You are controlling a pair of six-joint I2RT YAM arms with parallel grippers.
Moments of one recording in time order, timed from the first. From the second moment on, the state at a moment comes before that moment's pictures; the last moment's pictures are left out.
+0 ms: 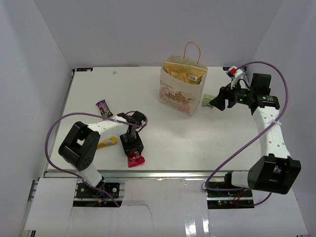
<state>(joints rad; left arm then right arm) -0.61 1.66 0.94 -0.86 0.01 -0.96 -0.12 1.30 1.24 -0.64 -0.88 -0.41</state>
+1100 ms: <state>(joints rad) -0.64 1.91 2.22 -0.31 0.24 -0.60 -0.13 1.24 1.23 -0.69 -0.96 -0.51</state>
